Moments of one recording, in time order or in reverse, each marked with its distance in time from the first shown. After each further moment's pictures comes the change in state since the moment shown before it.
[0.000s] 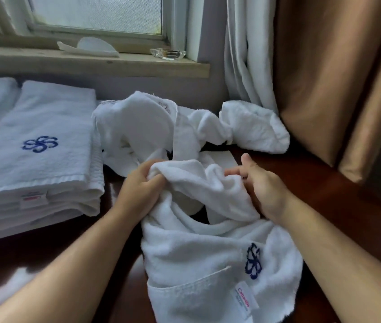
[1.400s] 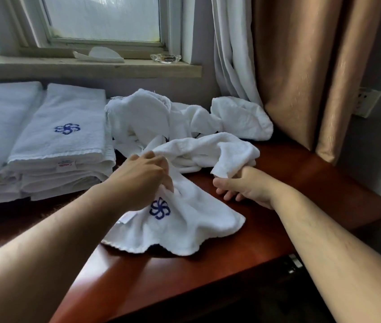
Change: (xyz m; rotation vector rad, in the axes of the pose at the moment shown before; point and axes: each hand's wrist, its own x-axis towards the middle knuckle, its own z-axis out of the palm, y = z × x) left_hand -0.057 0.056 -0.025 1.297 -0.442 0.458; right_hand -0.055 0.013 -0.005 -0.358 -0.158 -0.036
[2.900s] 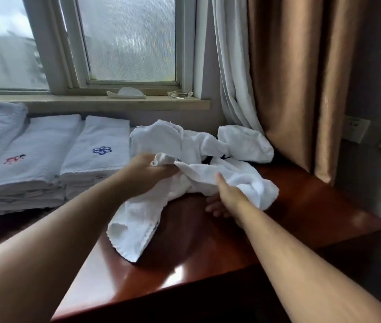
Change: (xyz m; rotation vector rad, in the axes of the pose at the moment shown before) left_hand -0.034 0.007 -0.058 -0.943 0.279 -0.424; right_hand -0.009 -0.039 0.056 0.261 0.252 0.226
